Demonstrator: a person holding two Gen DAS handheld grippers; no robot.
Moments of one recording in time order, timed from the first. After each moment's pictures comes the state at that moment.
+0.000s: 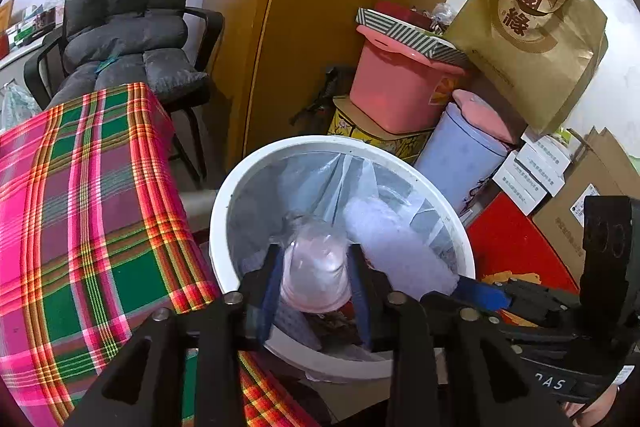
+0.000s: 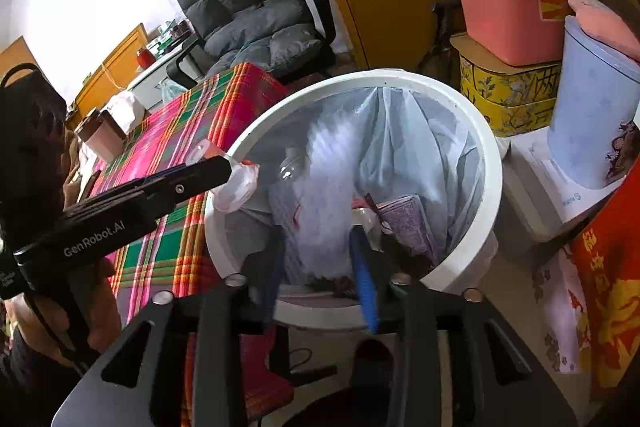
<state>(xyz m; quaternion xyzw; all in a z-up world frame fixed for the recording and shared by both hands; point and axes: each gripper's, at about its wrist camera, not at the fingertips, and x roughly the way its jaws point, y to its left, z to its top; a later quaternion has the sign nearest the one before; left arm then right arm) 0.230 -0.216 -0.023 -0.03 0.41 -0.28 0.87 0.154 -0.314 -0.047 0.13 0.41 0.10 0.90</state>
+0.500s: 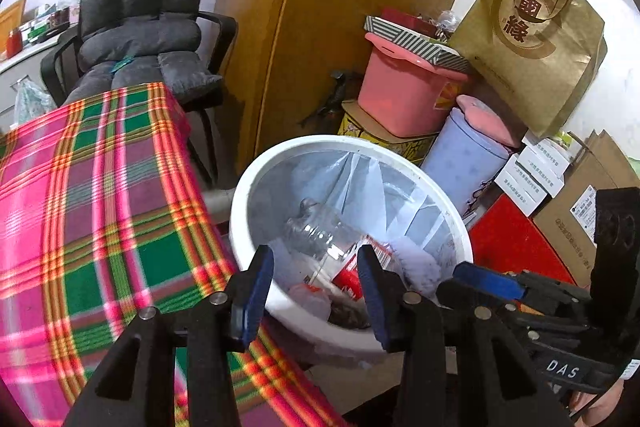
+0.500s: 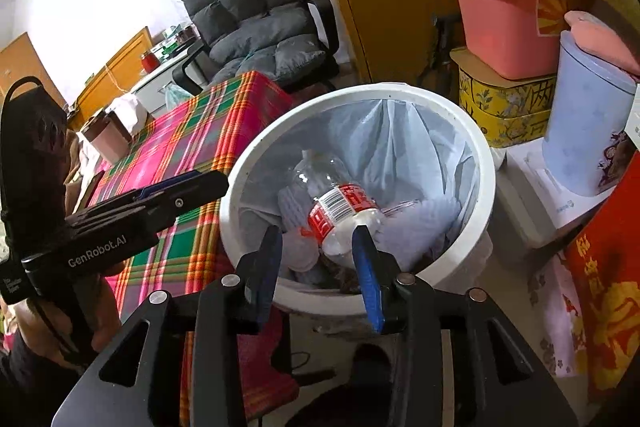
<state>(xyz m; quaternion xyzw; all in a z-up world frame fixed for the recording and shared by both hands) 0.207 -0.197 -0.014 -0.04 0.40 -0.26 0.88 0.138 -0.304 -0.034 0.11 0.39 0.10 0.91</state>
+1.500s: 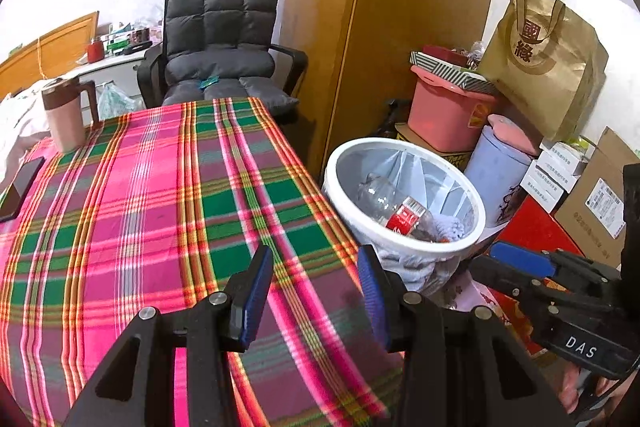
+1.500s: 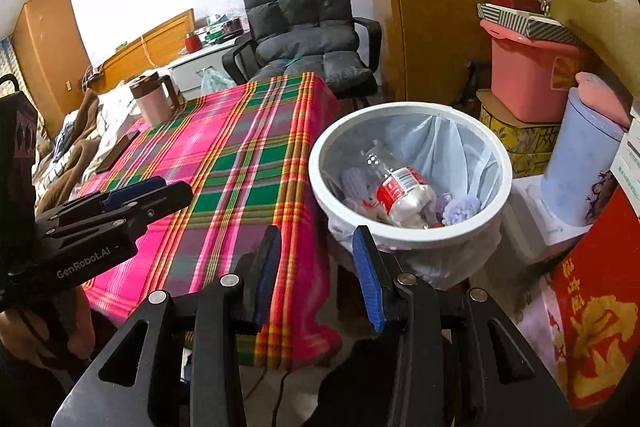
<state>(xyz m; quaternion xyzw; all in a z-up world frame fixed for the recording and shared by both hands) 0.083 -0.113 0.012 -0.03 0.35 -0.16 0.92 0.072 -0.238 -0.014 0.03 0.36 0.12 0.93</state>
